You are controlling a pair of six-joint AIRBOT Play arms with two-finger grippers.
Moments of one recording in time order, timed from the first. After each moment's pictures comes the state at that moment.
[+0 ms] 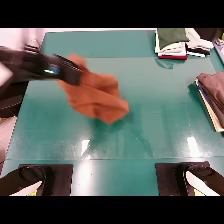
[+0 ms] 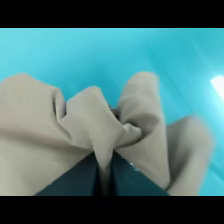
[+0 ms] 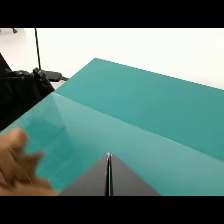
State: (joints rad) left arm -0.63 -1.07 1.49 1.53 -1.11 -1.67; right arm 0.07 -0.94 1.52 -0.84 0.95 1.16
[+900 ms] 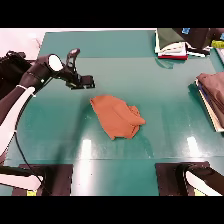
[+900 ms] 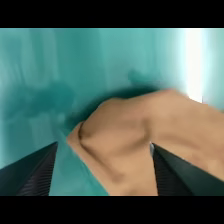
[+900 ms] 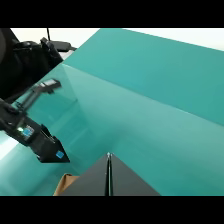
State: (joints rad) left arm -0.29 -1.57 1.44 1.20 -1.04 -1.65; right arm 0.07 -0.98 1.52 -0.84 1.05 1.17
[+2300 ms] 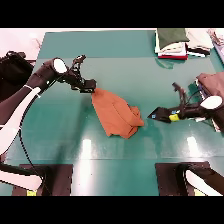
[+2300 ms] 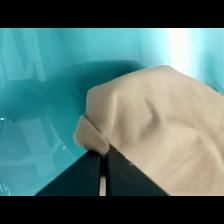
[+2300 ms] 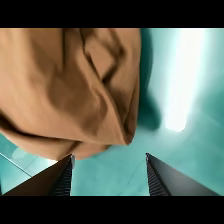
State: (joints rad) left arm -0.30 -1.59 1.45 1.12 -1.04 -1.57; right arm -0.02 -0.99 0.62 -0.78 1.13 1.29
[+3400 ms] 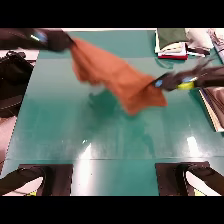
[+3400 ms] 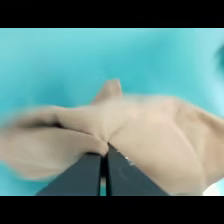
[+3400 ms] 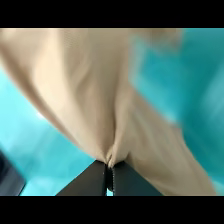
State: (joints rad) left arm -0.31 -1.12 1.71 1.20 -1.05 -1.52; right arm 0.07 -0.95 1.23 -0.80 1.26 1.28
